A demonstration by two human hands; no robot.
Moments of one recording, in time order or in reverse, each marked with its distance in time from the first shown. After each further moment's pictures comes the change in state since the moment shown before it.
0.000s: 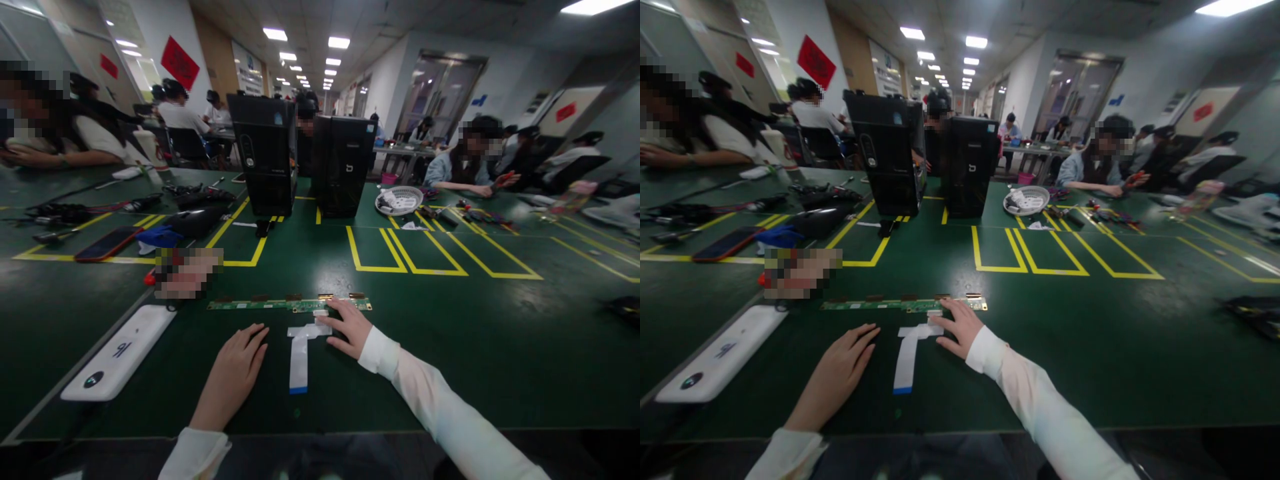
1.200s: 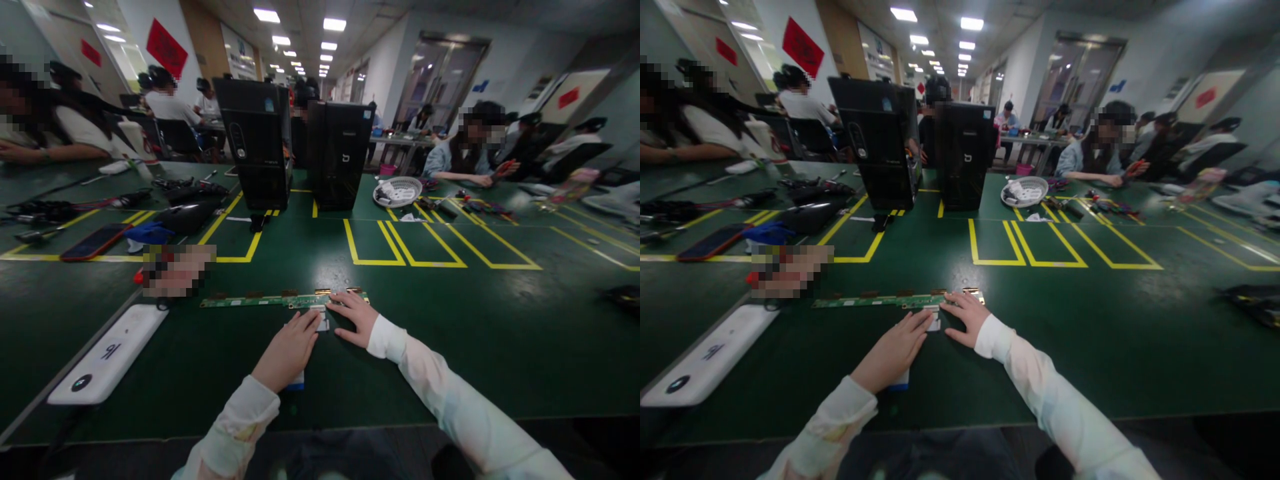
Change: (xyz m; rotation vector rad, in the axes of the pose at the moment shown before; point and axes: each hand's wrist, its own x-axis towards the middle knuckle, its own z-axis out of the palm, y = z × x) left_hand 0.059 0.084 0.017 -0.032 -0.205 0.319; right_hand -0.011 0.028 0.000 0.102 -0.009 0.025
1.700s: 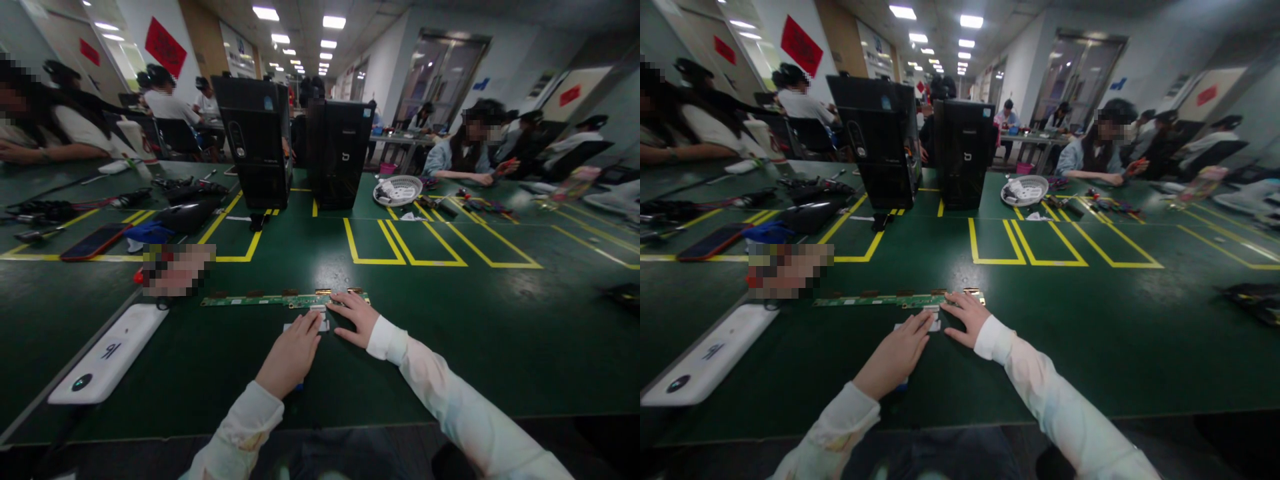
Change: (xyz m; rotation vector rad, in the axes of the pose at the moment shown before) left_hand -0.003 0.009 0.006 0.044 0.009 -0.016; right_hand -0.002 -0.003 0.001 -0.016 0.009 0.012
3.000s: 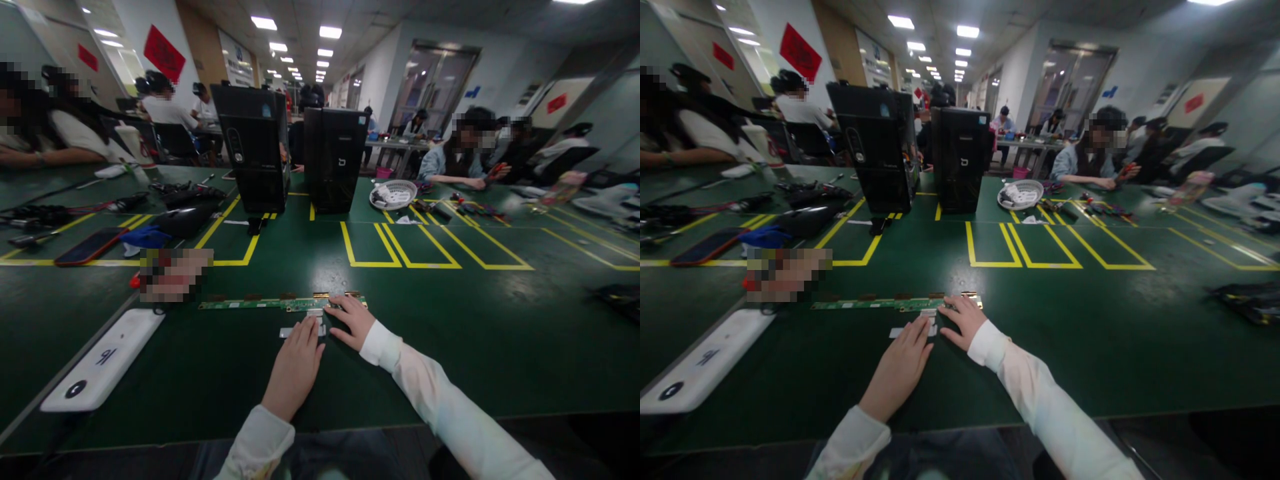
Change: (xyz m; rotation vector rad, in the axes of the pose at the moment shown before) left_hand -0.004 0.024 0.014 0.105 0.133 -0.129; right_hand 0.000 -0.004 0.010 -0.104 0.102 0.016
